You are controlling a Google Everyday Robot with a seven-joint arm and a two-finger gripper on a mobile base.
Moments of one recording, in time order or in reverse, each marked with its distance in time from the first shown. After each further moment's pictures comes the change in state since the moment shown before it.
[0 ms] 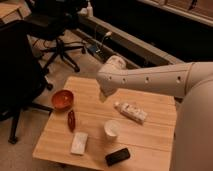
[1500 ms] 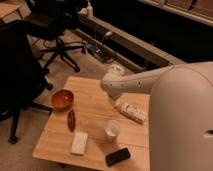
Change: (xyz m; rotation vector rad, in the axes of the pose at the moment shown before) arm 0.043 -0.031 0.080 0.085 0.182 -0.126
